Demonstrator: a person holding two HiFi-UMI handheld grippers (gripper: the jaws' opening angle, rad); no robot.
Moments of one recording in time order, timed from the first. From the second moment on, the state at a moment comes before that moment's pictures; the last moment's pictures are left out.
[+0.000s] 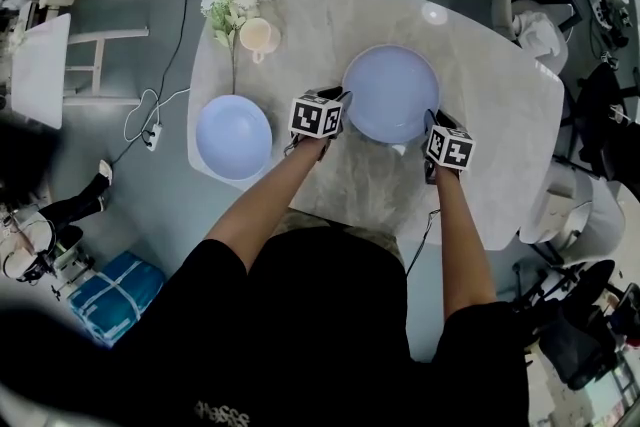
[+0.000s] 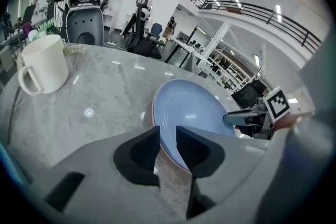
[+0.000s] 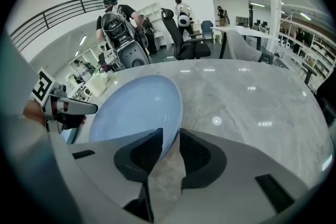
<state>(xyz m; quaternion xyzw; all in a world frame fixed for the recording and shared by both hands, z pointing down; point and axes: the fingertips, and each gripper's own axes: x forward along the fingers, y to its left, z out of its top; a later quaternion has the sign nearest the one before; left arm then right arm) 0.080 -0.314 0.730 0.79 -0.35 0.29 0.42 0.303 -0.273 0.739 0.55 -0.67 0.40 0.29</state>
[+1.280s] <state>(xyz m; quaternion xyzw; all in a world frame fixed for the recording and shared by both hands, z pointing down) 0.087 -0.331 0.758 0.75 -0.37 0.24 0.49 0.309 -0.281 0.757 0.55 -0.64 0.52 0.16</state>
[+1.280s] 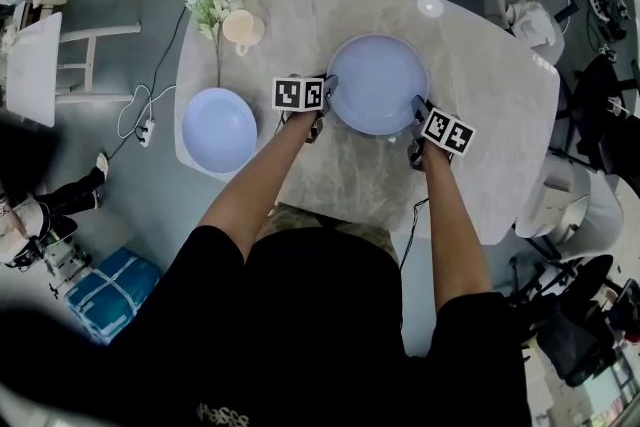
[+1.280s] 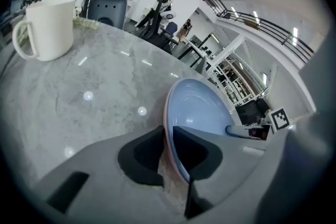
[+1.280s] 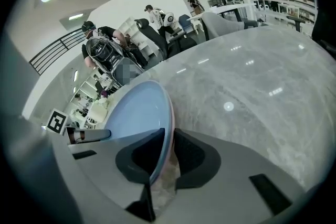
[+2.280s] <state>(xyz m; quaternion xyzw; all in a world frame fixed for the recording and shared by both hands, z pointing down) -0.003 -0.131 0.675 0.77 -0.29 0.23 0.51 0.206 -0.039 0.682 0.58 -0.60 0.54 0.11</state>
